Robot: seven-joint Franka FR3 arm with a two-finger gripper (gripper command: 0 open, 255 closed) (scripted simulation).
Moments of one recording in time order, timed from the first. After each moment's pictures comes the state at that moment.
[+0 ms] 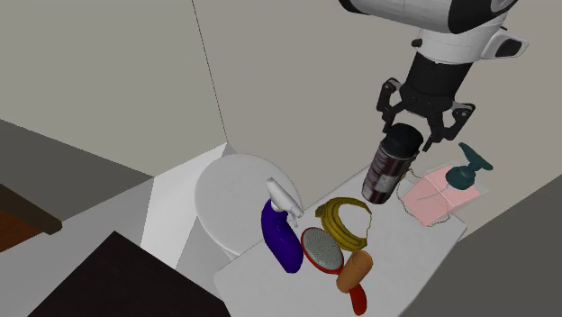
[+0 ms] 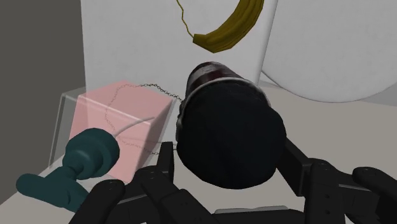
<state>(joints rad) -0.21 0.51 -0.22 -1.54 0.05 2.03 -0.14</state>
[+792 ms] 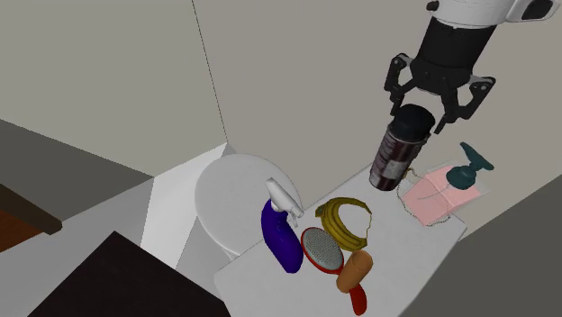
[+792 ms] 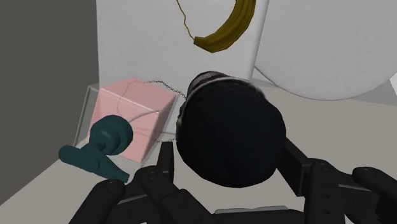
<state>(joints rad) -0.20 0.47 -0.22 -1.47 0.04 1.92 -0.14</state>
